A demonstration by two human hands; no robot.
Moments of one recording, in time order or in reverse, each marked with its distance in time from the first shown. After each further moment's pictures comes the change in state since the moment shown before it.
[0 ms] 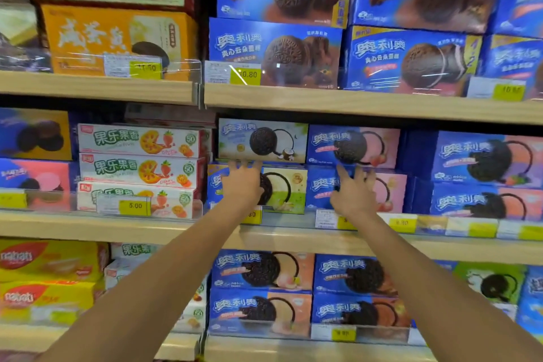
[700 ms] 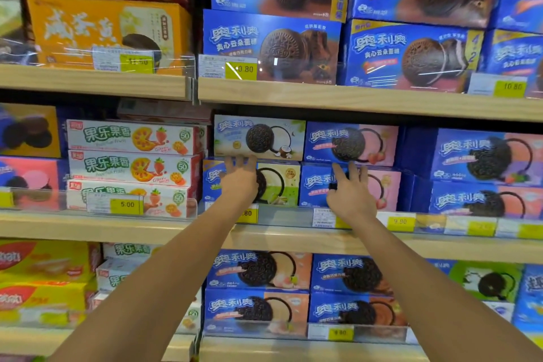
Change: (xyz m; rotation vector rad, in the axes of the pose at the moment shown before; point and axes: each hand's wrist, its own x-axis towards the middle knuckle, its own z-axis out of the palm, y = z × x) left_hand 0.024 -0.002 0.020 -0.062 0.019 -0.040; right_hand -0.004 0.003 0.002 0.028 0.005 -0.065
